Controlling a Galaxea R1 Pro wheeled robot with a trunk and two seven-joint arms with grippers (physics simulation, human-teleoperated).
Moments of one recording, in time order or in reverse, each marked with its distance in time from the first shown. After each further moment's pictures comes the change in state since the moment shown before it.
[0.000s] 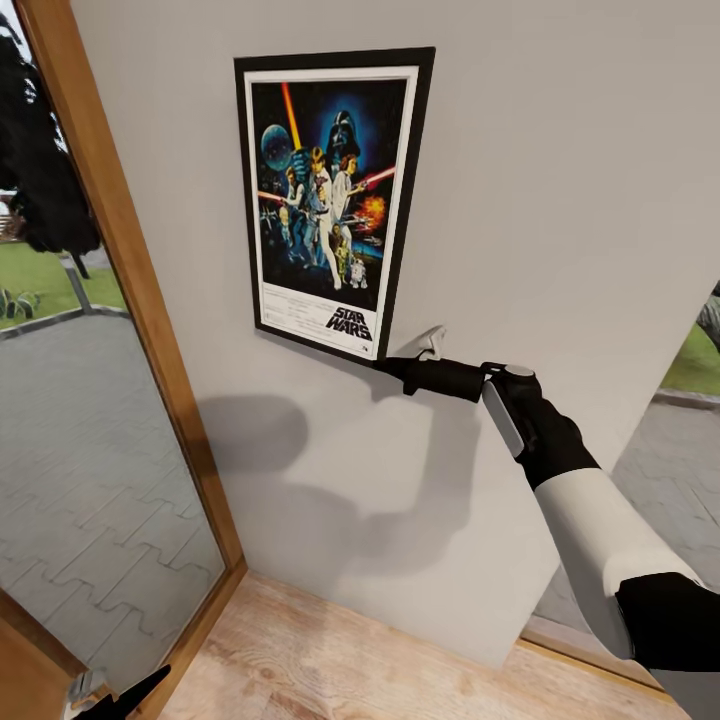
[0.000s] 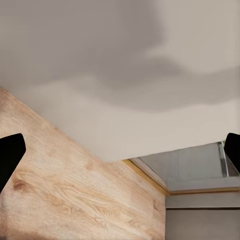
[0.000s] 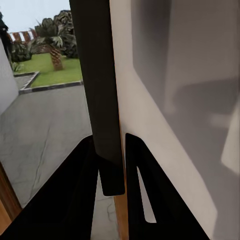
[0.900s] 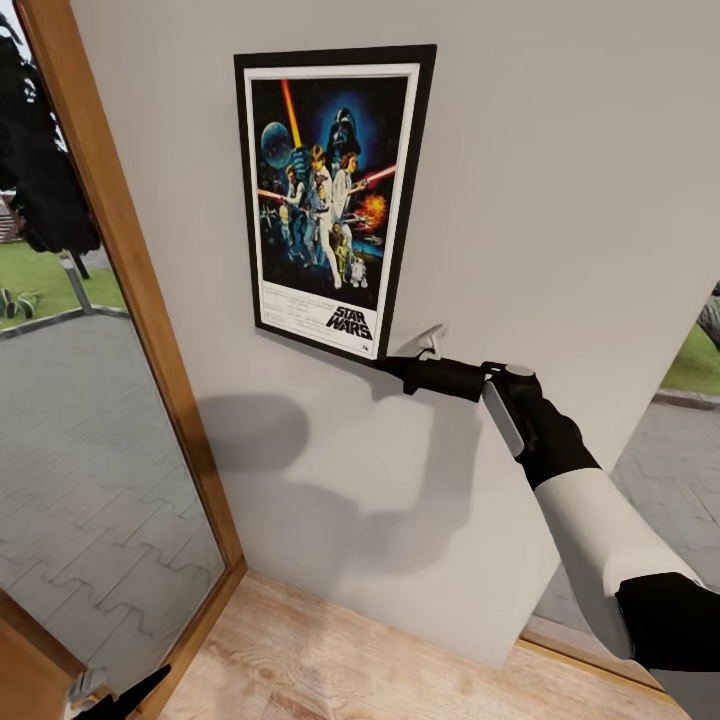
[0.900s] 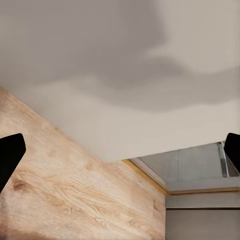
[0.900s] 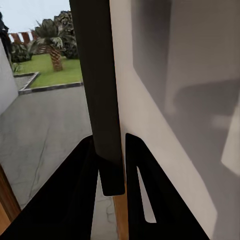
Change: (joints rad) left arm 0.000 0.000 0.000 0.000 0.000 0.000 0.000; right arm 0.000 0.000 -0.001 -0.004 0.000 -0.003 0.000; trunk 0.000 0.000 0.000
